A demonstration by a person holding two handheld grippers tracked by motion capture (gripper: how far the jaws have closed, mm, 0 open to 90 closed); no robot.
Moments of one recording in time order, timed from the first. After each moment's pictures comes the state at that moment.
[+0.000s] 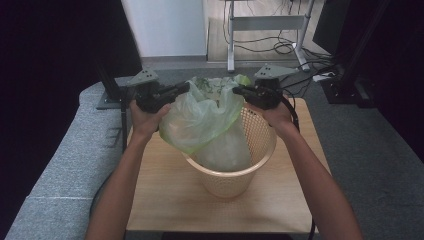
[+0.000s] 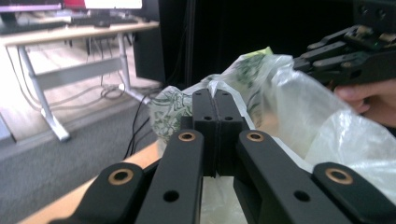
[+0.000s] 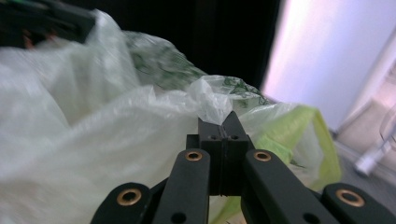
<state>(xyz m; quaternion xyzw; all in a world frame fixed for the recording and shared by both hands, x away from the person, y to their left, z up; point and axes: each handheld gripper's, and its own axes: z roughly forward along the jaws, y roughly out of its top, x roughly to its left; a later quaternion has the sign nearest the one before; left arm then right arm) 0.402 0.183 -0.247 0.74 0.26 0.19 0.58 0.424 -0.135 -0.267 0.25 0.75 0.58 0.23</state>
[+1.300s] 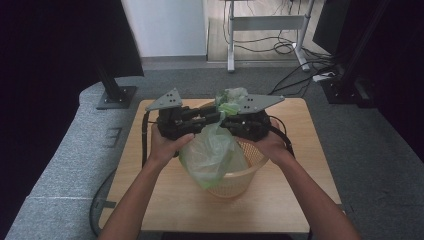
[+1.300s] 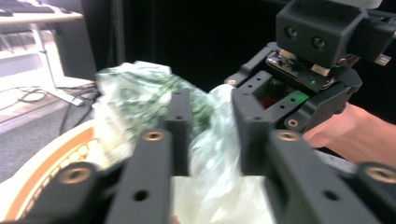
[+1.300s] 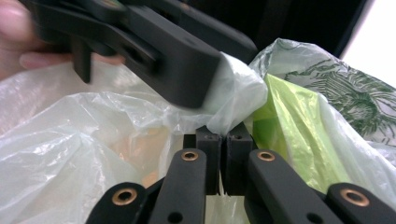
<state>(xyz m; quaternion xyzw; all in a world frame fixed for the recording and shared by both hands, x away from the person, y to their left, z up) 0.346 0.144 -0.263 0.76 0.22 0.12 0.60 0.357 -0.102 -0.284 0.15 0.79 0.56 0.17</state>
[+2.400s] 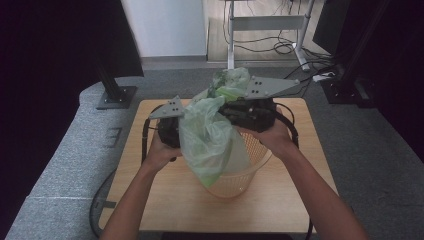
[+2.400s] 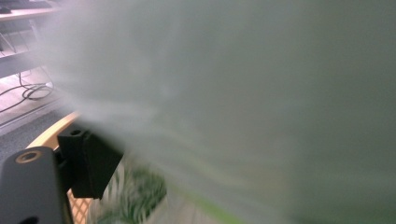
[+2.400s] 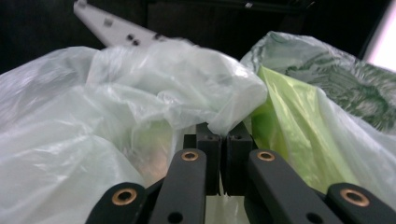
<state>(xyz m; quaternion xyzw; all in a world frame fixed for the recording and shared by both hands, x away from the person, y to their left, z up) 0.344 0.132 -0.280 0.79 0.18 0.11 0.58 0.336 -0.098 -0.227 0.12 0.76 0.61 0.16</state>
